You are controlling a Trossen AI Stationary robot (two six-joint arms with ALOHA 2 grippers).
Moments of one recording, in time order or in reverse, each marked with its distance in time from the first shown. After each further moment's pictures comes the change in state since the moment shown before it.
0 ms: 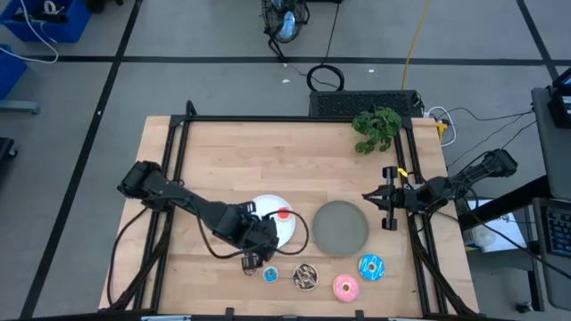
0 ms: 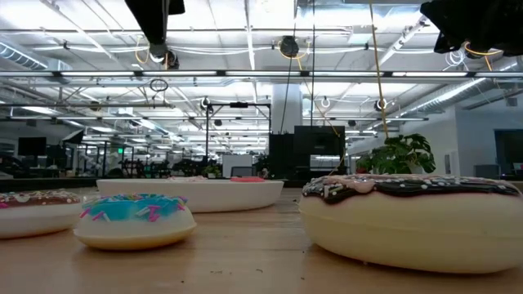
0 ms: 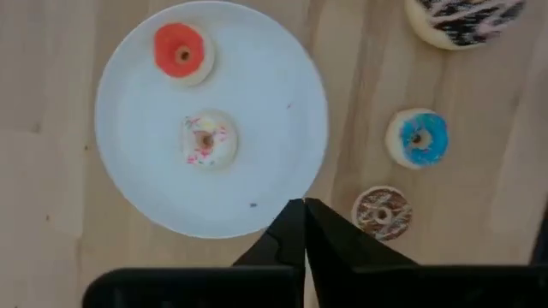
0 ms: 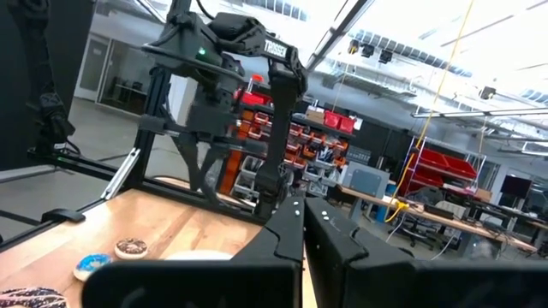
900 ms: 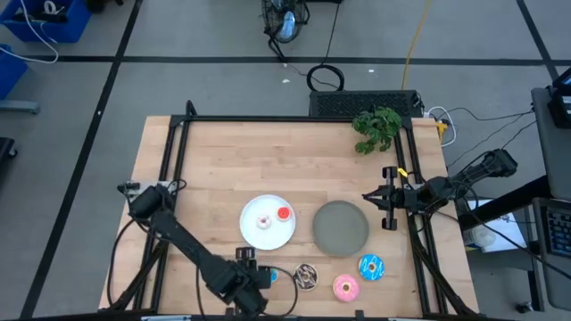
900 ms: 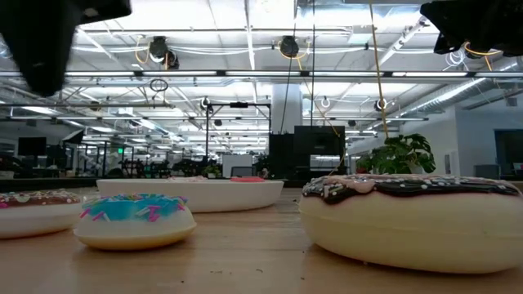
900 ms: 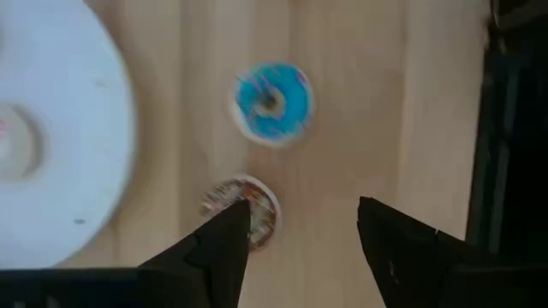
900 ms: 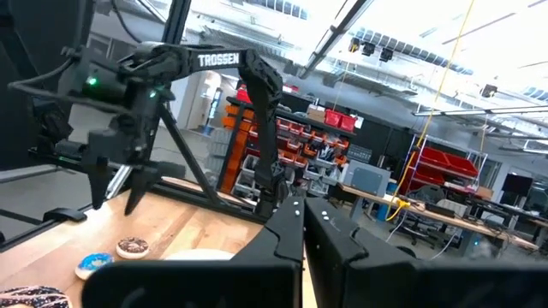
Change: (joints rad) left arm -0.268 0.213 -0.002 0.194 -0.043 -0.135; right arm 0.000 0.000 0.000 -0.006 0.000 0.006
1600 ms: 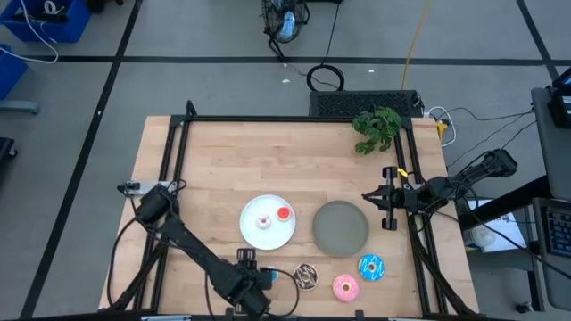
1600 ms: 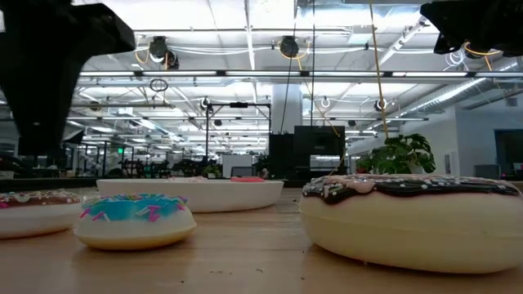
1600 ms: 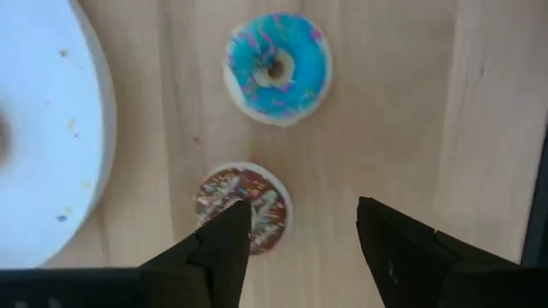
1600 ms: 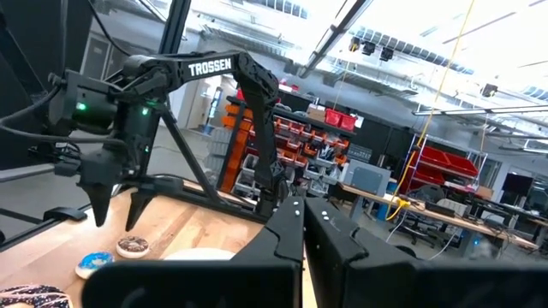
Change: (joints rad) left arm 0.020 0.067 -0.002 -0.022 0.031 0.027; right arm 0.000 0.000 0.000 -0.002 0.000 0.000
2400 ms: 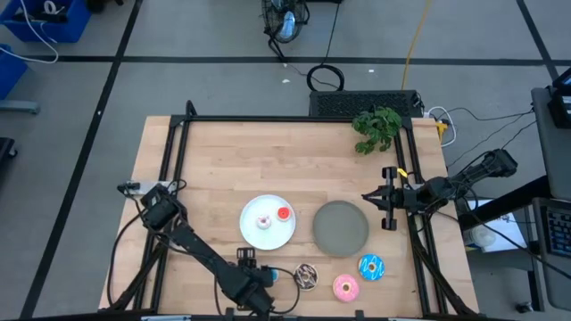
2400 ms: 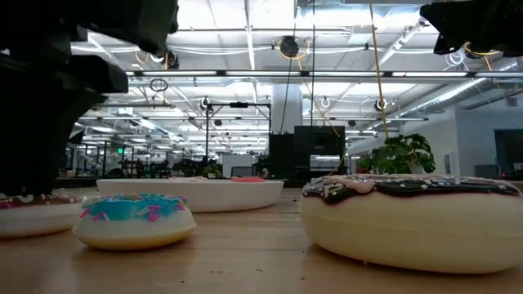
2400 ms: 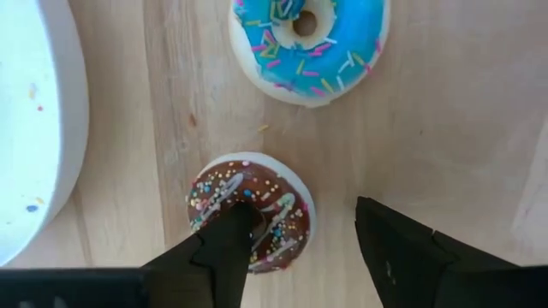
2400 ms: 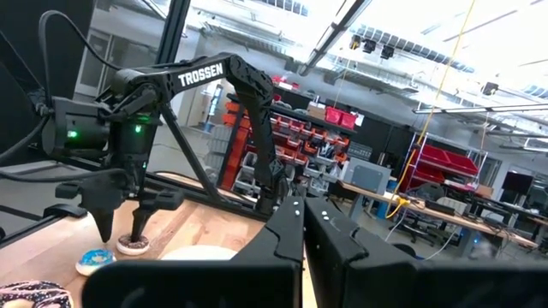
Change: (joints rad) left arm 0.011 0.085 -0.002 -0.036 0.024 -0.039; right arm 0.000 0.003 0.000 -0.005 0.002 0.000
